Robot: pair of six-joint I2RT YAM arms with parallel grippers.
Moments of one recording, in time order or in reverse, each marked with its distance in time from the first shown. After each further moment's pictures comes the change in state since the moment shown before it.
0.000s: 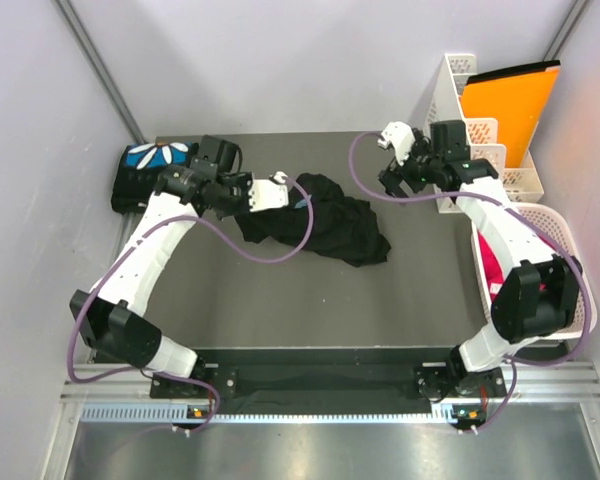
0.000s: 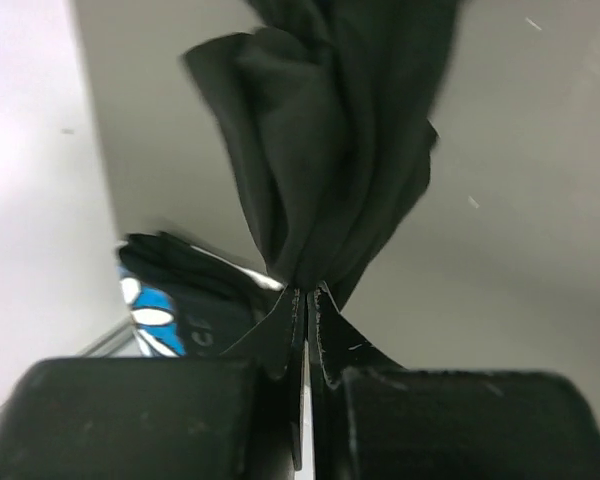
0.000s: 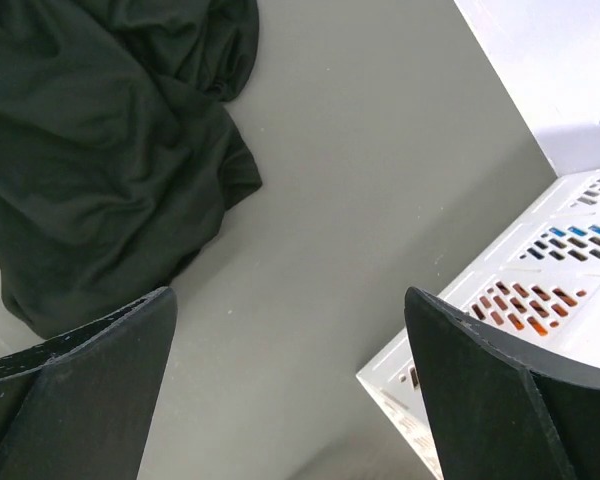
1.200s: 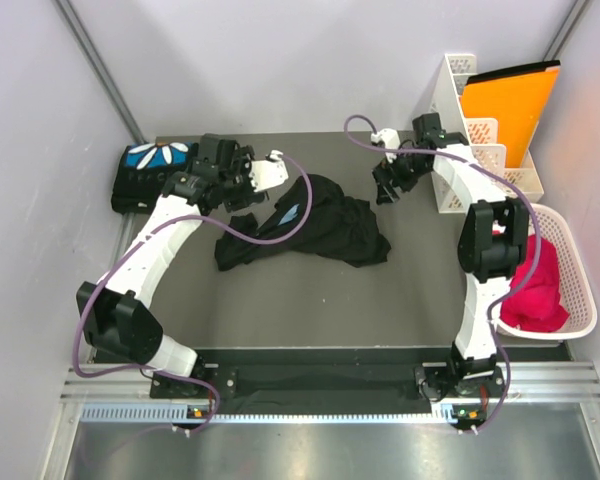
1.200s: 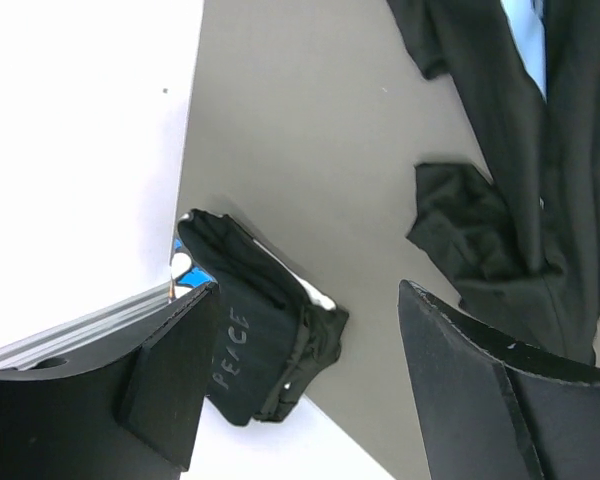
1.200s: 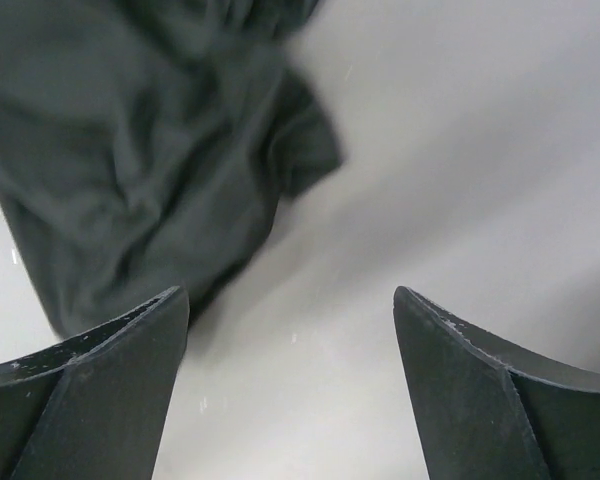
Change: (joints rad) left arm 0.040 0.024 -0.092 0.325 -0.086 -0.111; right arm -0.056 0.502 0.405 -0.306 -0.184 0.084
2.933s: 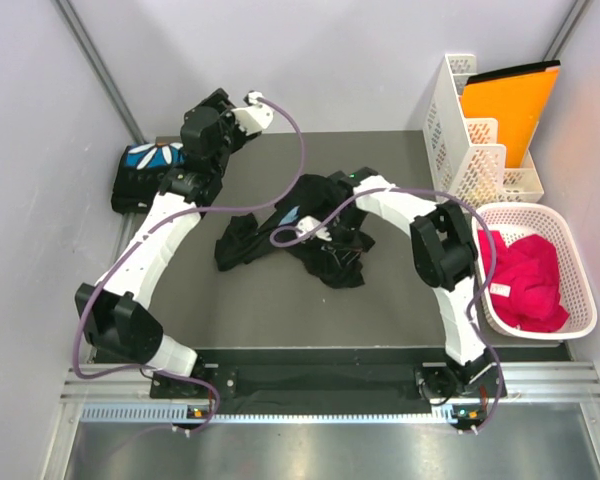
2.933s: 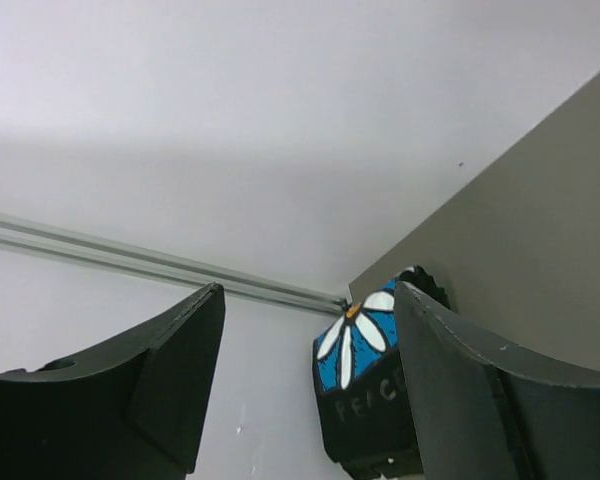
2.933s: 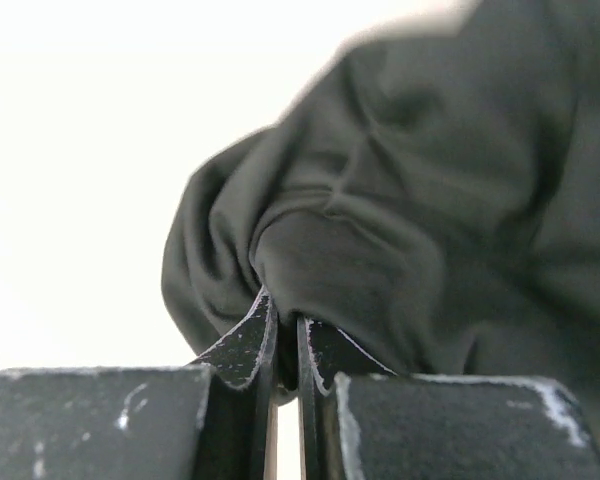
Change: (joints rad) left arm 0.001 -0.003 0.041 0.571 -0.291 -0.117; right arm 0.438 0.094 -0.088 -0.384 0.019 -0.589
